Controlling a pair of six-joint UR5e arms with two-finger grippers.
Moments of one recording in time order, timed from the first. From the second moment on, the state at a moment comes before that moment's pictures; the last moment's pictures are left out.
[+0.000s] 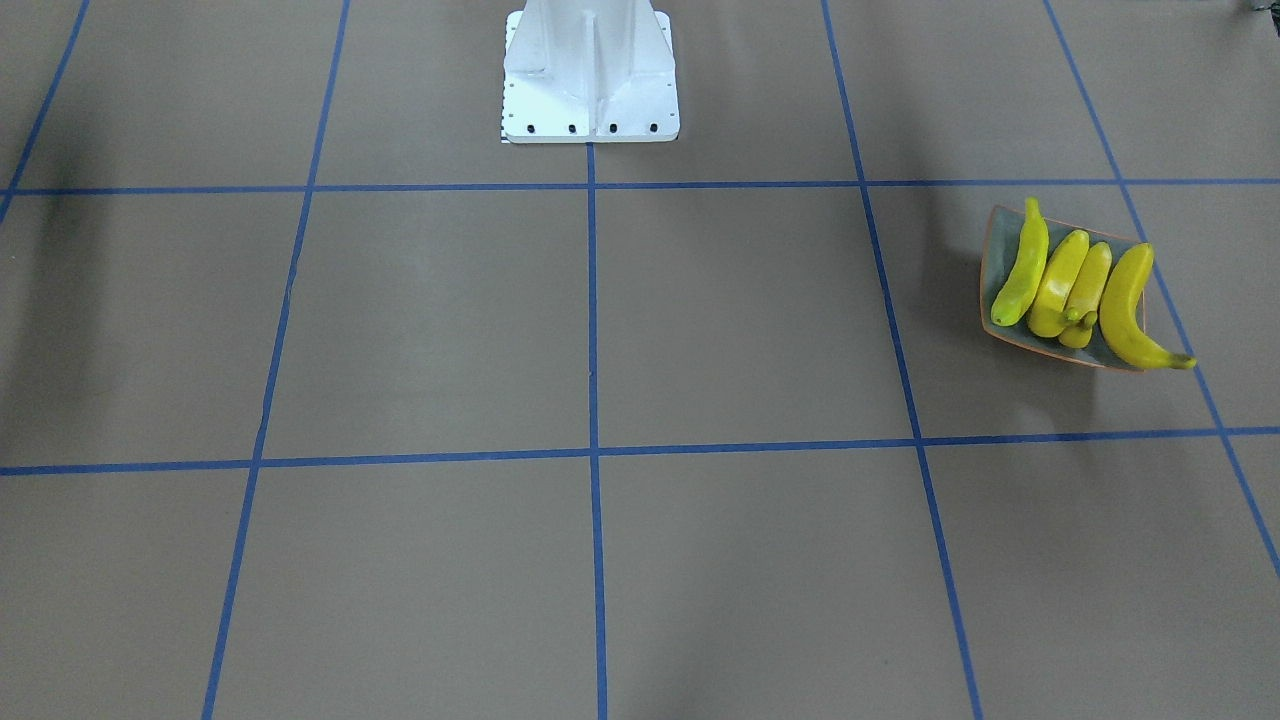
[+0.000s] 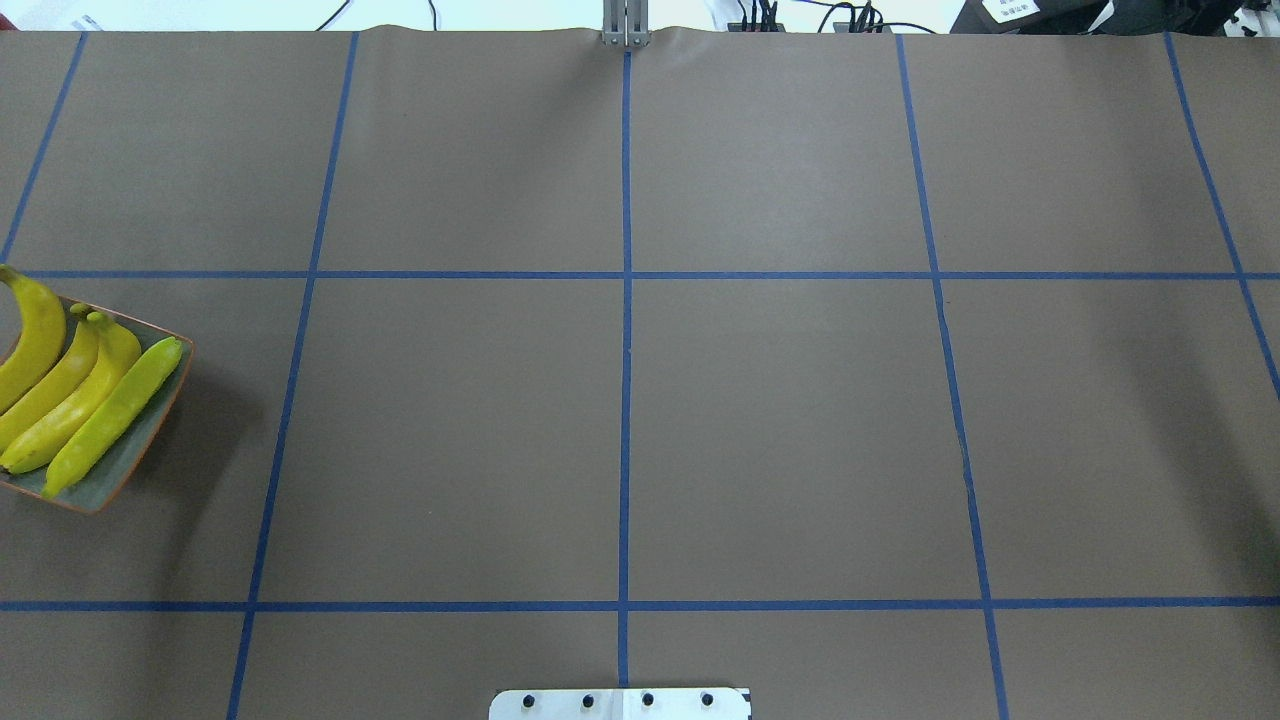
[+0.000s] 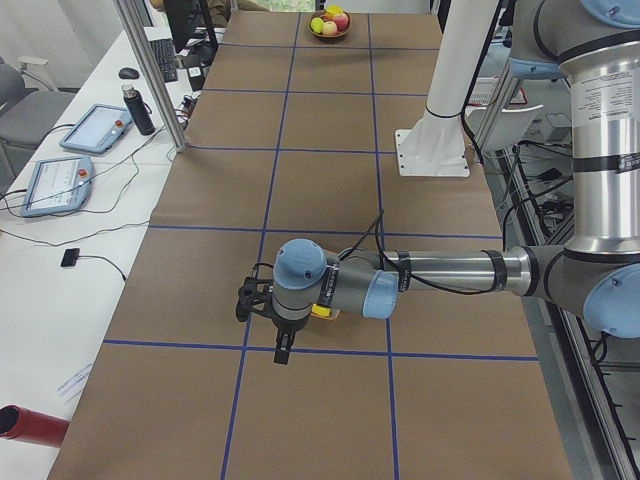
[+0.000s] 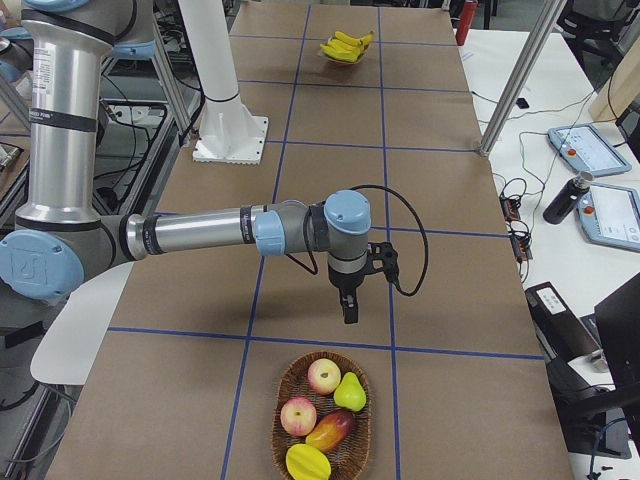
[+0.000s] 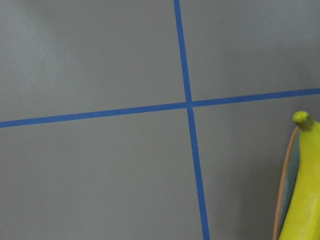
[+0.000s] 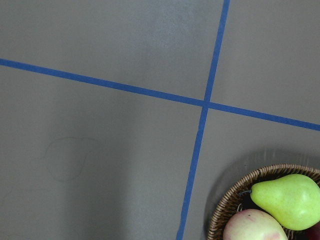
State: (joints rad) left arm -1.55 -1.42 -1.70 -1.78 -2.30 -0.01; right arm 1.49 -1.71 1.85 -1.58 2.24 -0.01
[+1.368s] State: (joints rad) left arm -1.55 -1.39 -1.72 -1.69 -2.31 0.12; right arm 1.51 -1.74 1.85 -1.57 2.24 0.00
